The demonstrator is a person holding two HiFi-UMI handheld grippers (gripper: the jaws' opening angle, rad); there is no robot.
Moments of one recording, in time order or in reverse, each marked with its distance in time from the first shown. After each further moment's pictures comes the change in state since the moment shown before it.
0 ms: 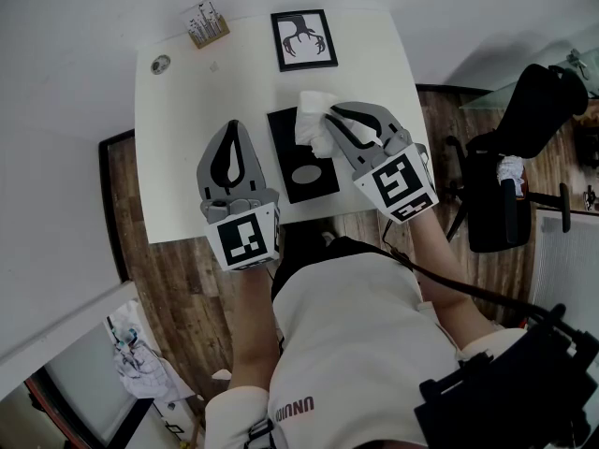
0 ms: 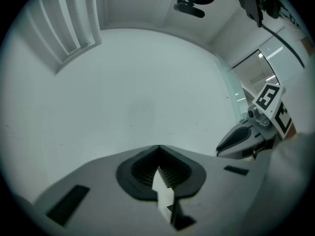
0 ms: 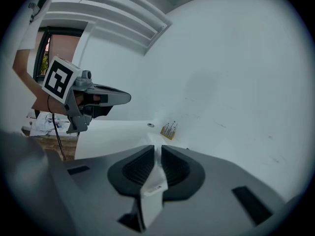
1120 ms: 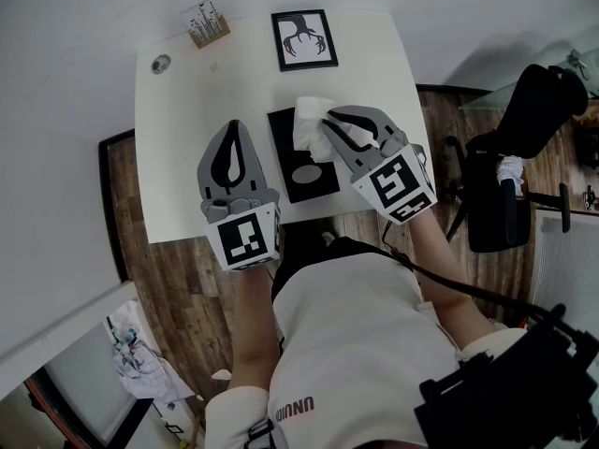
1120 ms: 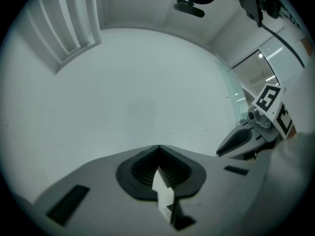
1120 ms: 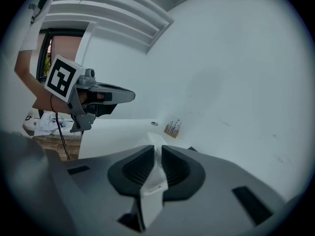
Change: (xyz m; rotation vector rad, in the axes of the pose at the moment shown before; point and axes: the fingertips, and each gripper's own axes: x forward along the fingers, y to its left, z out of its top) left arm 0.000 0.000 -0.002 -0.004 0.018 -0.002; right arm 0.003 0.010 -0.004 -0.004 0.019 0.043
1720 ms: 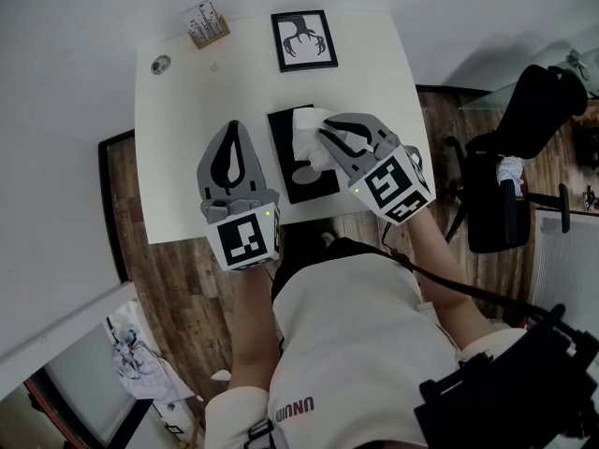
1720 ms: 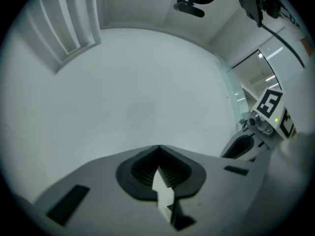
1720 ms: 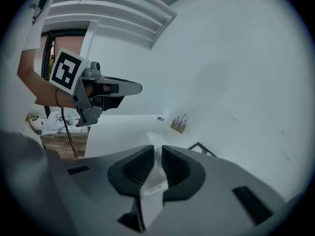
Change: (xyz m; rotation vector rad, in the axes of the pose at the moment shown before) left arm 0.000 0.001 0.002 0.006 -0.019 0.000; right arm 0.007 0.016 -0.014 -0.005 0.050 0.073
